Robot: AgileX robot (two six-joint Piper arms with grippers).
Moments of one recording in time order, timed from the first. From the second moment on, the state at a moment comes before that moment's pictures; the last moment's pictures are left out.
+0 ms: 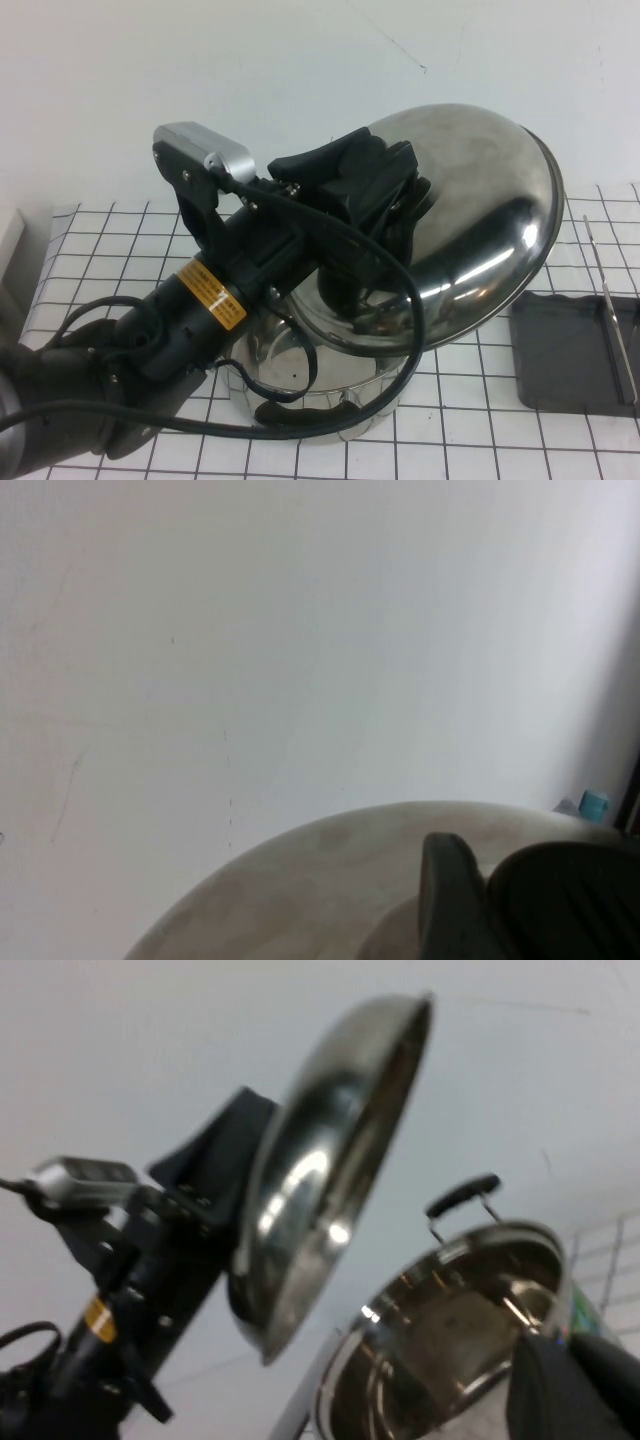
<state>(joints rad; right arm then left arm) -0.03 0.00 -0.01 1.52 0.56 -0.74 -0.68 1.53 -0.73 0.29 -1.08 -0.62</state>
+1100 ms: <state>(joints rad) -0.03 0.60 -0.27 1.70 0.79 -1.25 -0.68 1.53 -0.73 0.29 -1.05 -0.71</state>
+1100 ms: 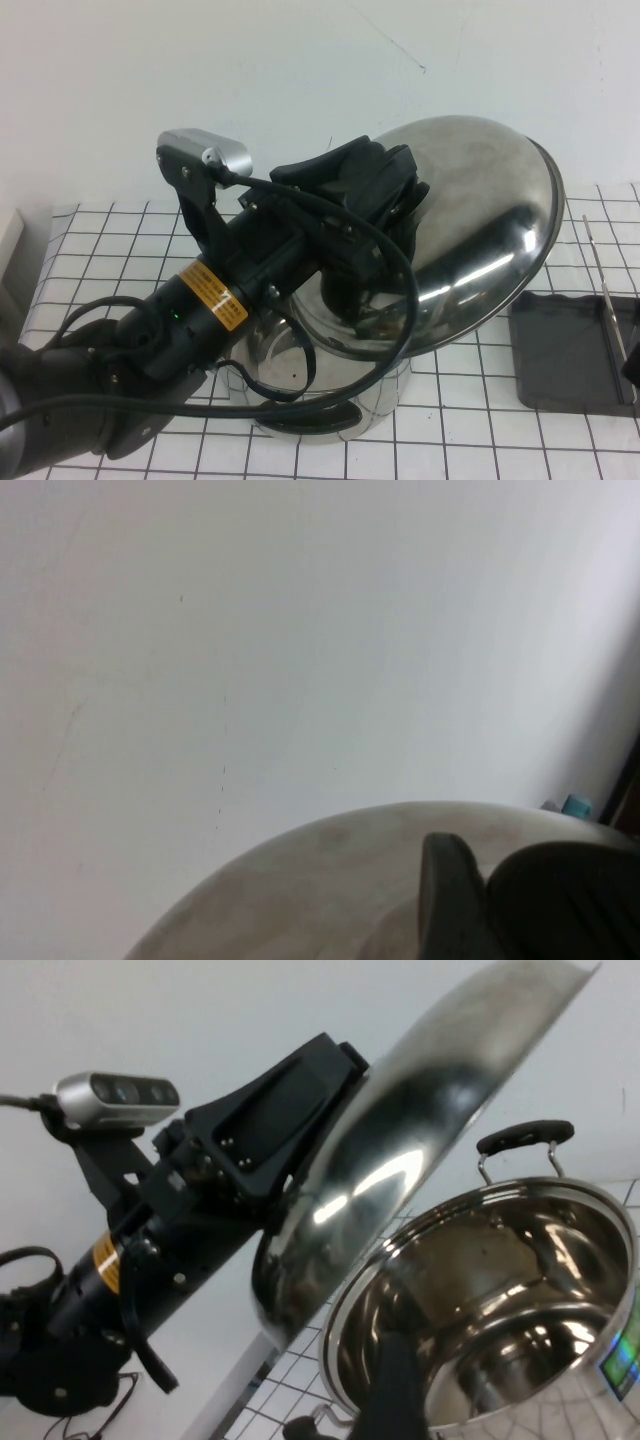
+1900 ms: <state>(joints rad) -0.03 1.00 -0.56 1.70 0.97 -1.21 -0.68 1.53 -0.73 0.30 -1.08 -0.76</state>
